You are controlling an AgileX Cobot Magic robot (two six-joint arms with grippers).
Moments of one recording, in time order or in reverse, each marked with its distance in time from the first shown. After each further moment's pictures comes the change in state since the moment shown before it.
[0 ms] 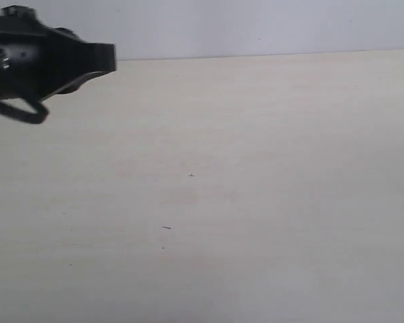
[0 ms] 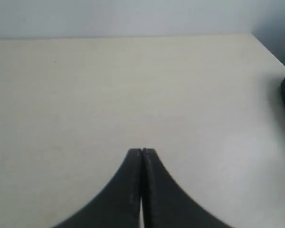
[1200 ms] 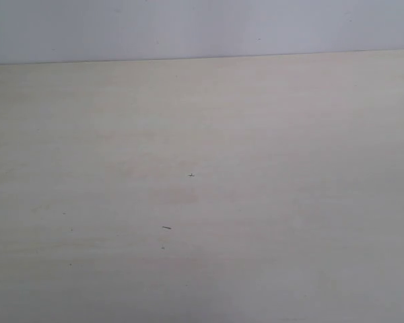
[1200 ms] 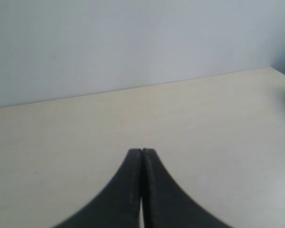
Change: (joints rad) left arm 0.144 -0.457 0.232 0.002 0.031 0.215; right arm 0.000 0.000 0.000 0.000 0.000 0.000
